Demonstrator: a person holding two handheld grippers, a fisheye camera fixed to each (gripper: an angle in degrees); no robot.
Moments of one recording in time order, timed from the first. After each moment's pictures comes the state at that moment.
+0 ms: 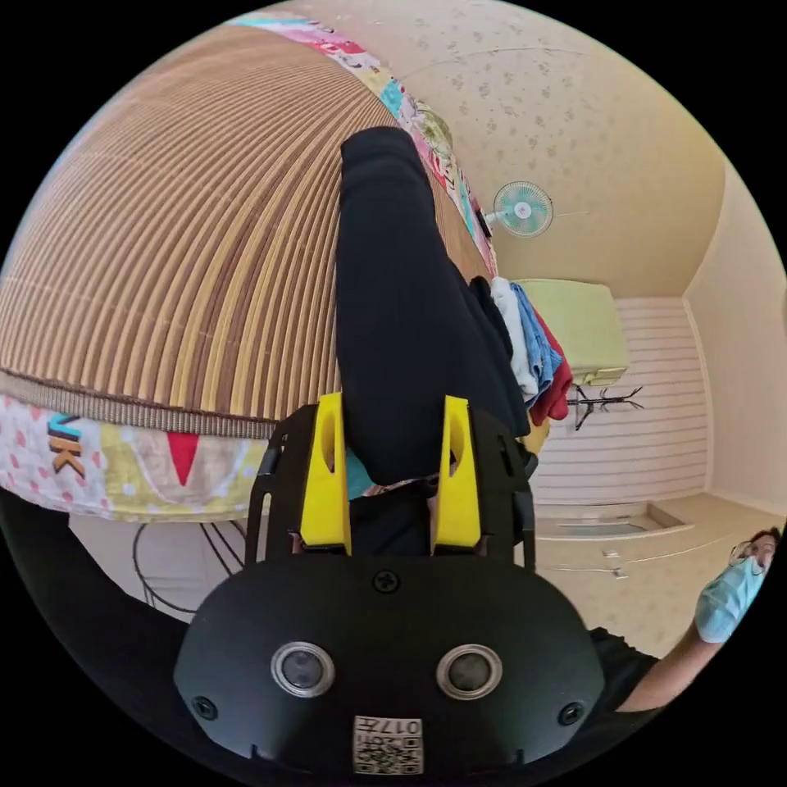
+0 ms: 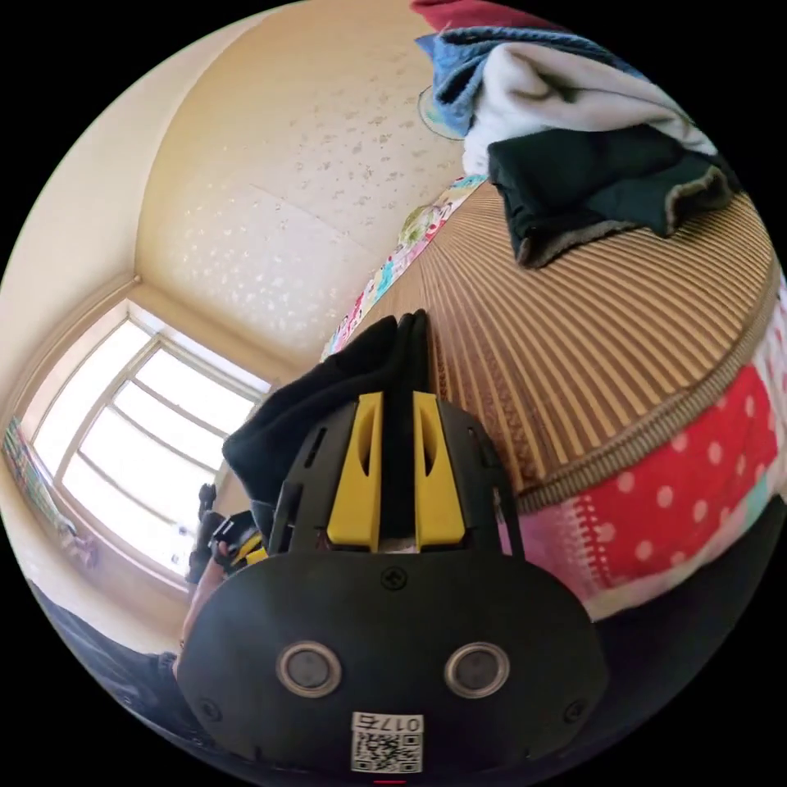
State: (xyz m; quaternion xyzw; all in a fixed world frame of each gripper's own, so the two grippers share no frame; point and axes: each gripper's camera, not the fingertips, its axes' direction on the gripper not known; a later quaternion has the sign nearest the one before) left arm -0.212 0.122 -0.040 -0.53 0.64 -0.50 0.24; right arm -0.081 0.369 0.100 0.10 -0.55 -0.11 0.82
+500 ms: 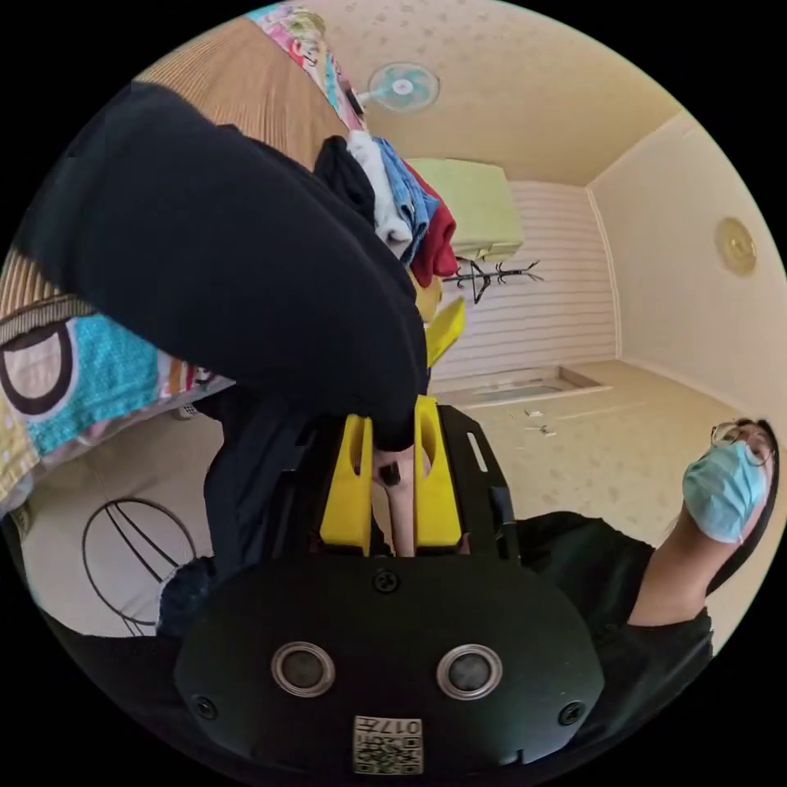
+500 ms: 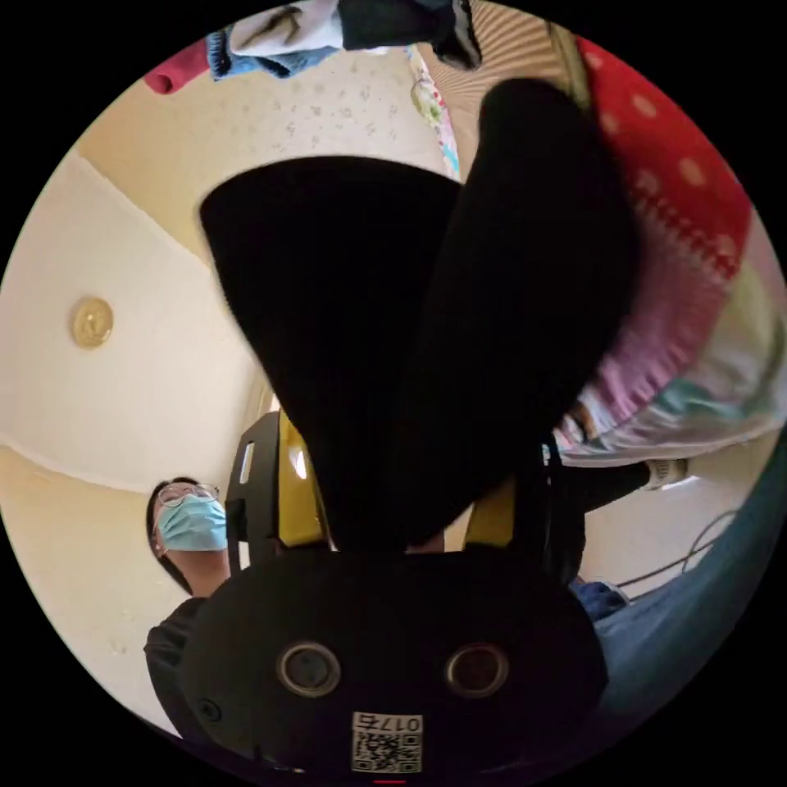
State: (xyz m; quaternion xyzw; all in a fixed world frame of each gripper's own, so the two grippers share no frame) left arm -0.243 0.043 -0.119 -0.39 0.83 -0.39 0.09; right arm -0.011 0.389 0.145 -0.24 -0.81 -0.09 0.53
